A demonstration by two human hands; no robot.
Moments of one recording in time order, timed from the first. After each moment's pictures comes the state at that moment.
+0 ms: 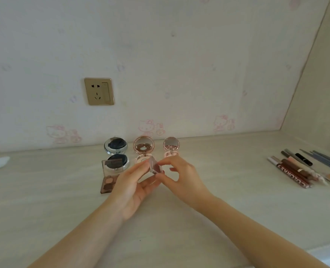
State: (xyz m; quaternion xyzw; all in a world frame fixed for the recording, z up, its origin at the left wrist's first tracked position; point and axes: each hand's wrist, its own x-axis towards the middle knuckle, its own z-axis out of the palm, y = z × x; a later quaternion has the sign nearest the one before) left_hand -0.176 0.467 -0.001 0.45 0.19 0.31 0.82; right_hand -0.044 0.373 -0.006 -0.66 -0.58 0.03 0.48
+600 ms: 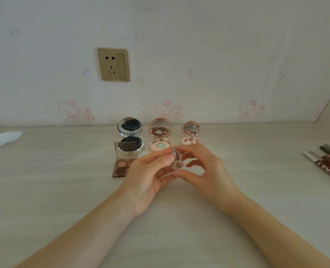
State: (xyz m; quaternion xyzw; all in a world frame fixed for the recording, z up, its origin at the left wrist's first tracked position) left_hand -0.180 0.464 -0.006 0.44 0.18 0.30 0.83; right_hand -0.041 0.370 -0.010 -0.60 -0.62 0.07 0.51
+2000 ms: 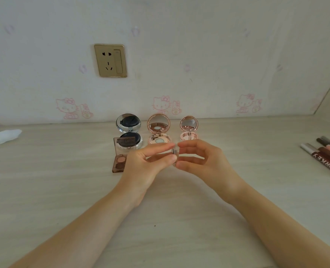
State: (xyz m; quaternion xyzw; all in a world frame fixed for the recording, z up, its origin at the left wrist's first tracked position) left_hand -0.182 0.462 -0.008 0.61 0.21 0.38 0.66; right_hand -0.044 0.362 -0.002 -0.57 -0.47 0.29 0.61
